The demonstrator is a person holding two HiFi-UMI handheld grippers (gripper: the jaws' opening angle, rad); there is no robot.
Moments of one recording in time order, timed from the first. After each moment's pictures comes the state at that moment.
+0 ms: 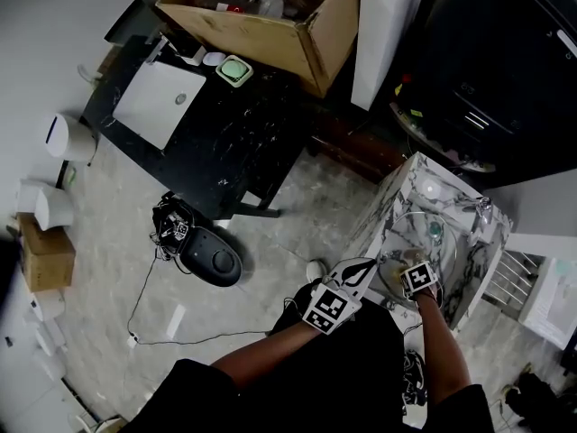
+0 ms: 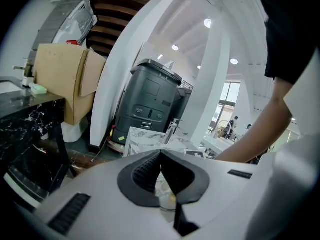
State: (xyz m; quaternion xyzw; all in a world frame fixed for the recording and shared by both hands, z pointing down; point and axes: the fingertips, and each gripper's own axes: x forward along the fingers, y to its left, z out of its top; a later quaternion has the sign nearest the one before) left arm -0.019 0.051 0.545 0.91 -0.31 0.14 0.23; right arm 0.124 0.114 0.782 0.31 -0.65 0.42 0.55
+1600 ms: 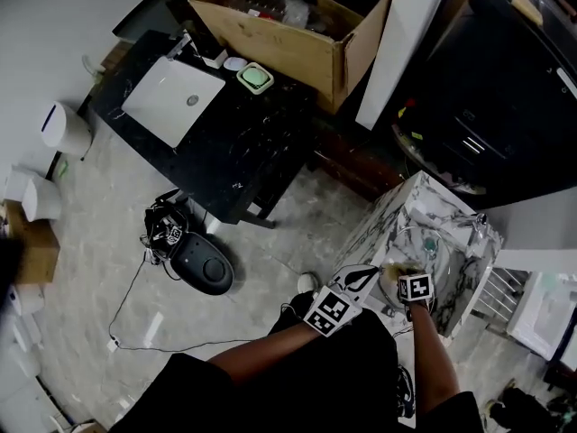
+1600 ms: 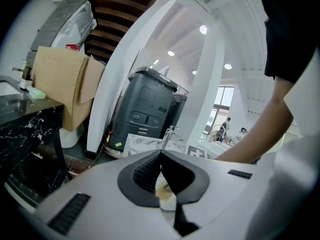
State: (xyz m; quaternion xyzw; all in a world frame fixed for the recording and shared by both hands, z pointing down) left arm -0.044 0.055 0.524 0.93 -0.29 0.11 0.22; right arm 0.096 0.066 0.737 0.43 -0.67 0.38 0.47
